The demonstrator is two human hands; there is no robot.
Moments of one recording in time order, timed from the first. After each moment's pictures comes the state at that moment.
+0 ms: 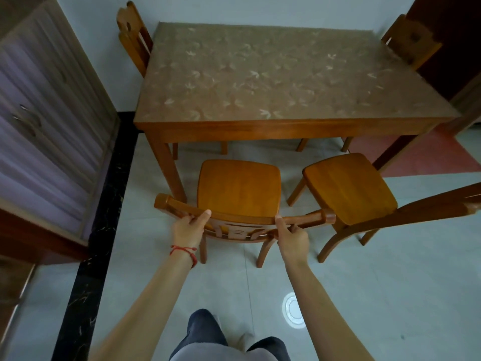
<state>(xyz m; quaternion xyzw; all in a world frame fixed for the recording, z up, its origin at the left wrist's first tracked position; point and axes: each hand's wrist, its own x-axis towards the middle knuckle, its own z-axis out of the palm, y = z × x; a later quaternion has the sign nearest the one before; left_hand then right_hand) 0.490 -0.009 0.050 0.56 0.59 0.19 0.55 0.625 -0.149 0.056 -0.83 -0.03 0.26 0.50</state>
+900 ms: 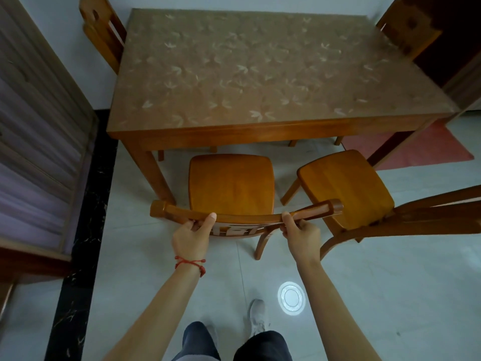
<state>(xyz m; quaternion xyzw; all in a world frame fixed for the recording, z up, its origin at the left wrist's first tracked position) 0.556 0.021 0.039 0.60 0.59 0.24 0.49 0.697 -0.106 0.056 -0.84 -0.04 0.21 0.49</state>
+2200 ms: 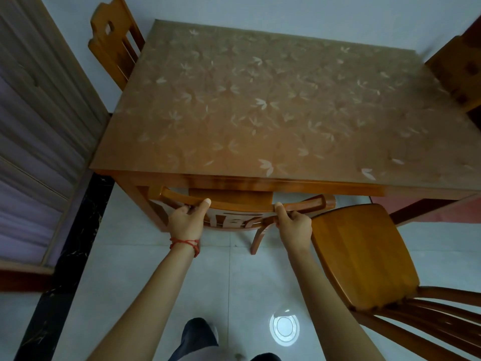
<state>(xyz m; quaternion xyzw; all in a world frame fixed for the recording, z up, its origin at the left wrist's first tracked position) 0.727 0.186 0.033 0.50 0.62 0.30 0.53 0.884 0.074 0.043 -0.84 -0.09 0.25 0.47</state>
